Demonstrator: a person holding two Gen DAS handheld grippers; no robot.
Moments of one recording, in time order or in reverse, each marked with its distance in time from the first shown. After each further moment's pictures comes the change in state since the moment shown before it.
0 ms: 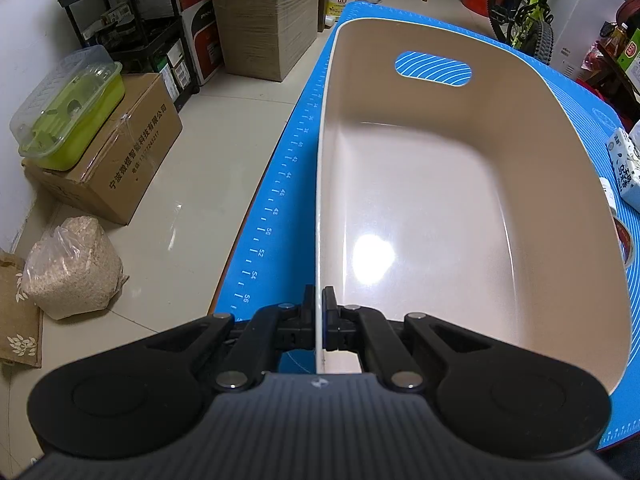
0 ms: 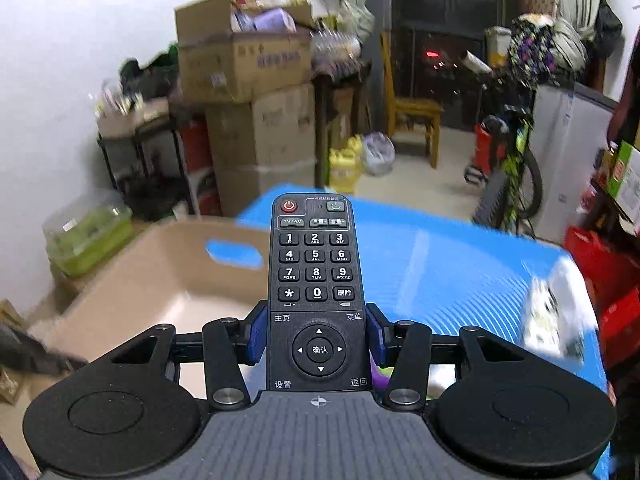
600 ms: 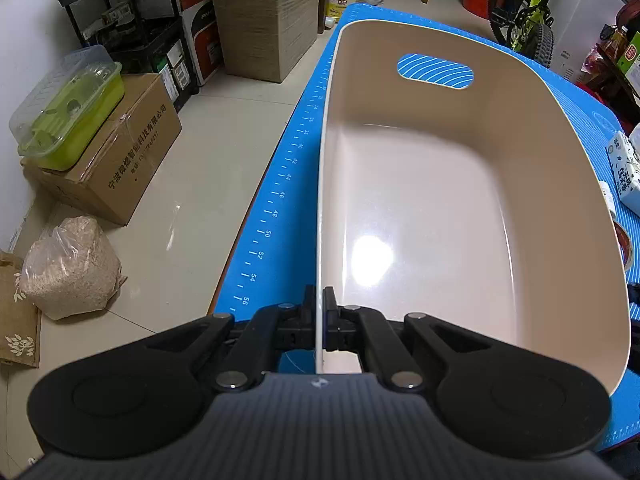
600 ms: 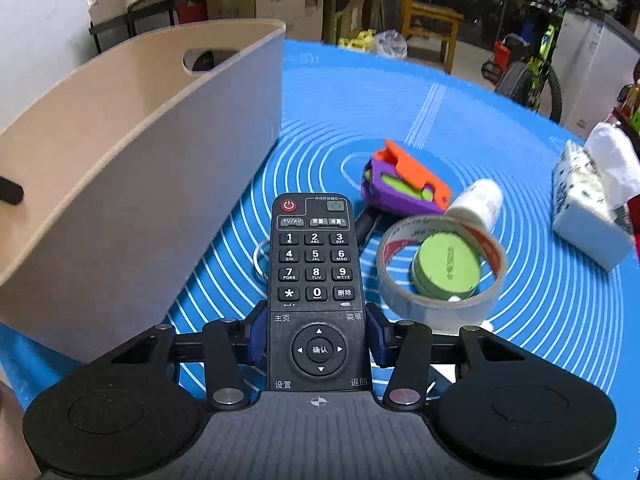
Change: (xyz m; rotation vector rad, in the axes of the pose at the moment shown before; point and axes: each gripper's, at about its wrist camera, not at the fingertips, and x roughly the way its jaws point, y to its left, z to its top) left arm 0.000 -0.002 0.002 -0.007 -0.002 -0.003; right arm 0.068 -0.021 -0.117 -0.051 0.301 -0.009
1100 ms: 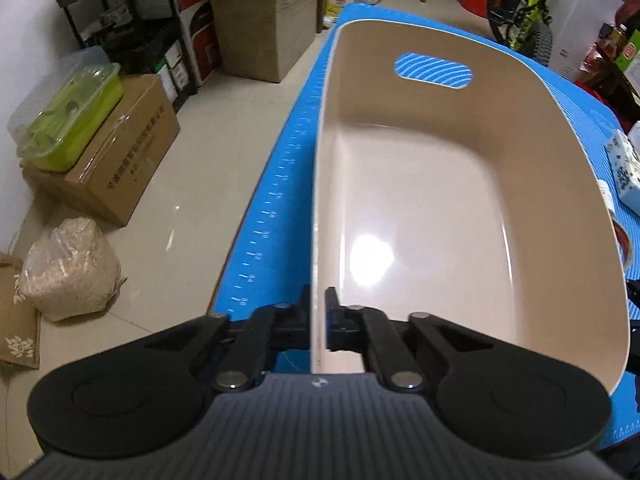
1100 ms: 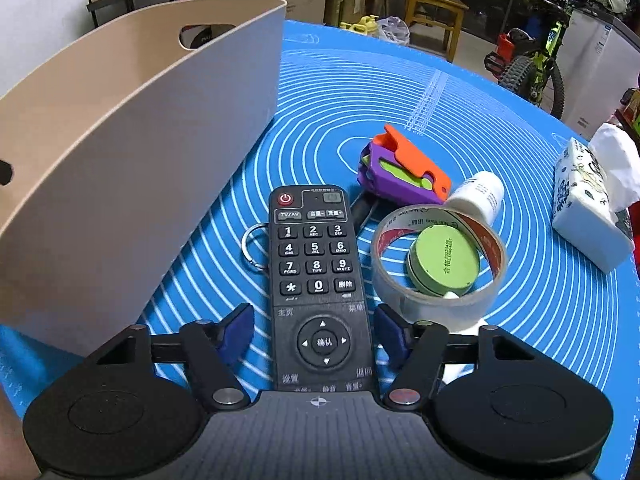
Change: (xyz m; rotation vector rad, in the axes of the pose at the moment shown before) left arm 0.000 0.000 0.000 -0.001 0.002 0.001; right arm 0.017 0.001 0.003 -0.043 0.080 -0.028
